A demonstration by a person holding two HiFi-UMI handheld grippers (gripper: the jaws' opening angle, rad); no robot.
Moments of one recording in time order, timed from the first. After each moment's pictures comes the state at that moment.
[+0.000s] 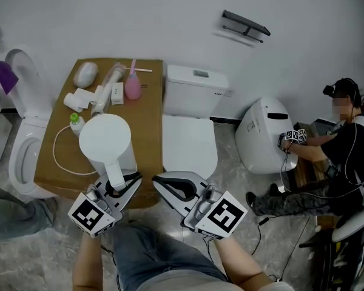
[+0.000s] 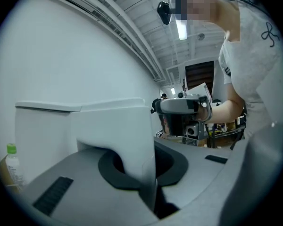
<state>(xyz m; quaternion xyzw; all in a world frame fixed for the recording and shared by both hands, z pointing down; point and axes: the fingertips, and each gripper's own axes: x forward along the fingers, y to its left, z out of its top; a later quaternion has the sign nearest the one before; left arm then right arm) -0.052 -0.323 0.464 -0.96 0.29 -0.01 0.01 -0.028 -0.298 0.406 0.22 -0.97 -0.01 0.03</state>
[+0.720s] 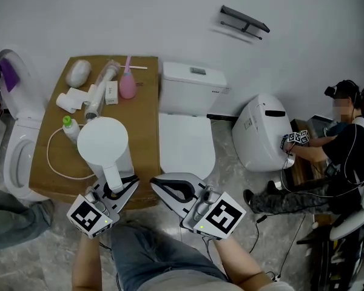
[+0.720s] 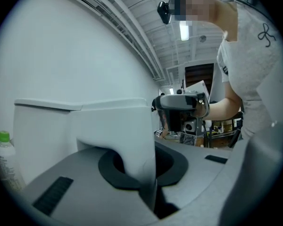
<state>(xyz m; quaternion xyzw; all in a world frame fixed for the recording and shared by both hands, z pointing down) -0.052 -0.340 0.490 -0.96 0.27 -0.01 -0.01 -0.028 -0.316 0.421 0.23 -0.97 -0.01 0.05</state>
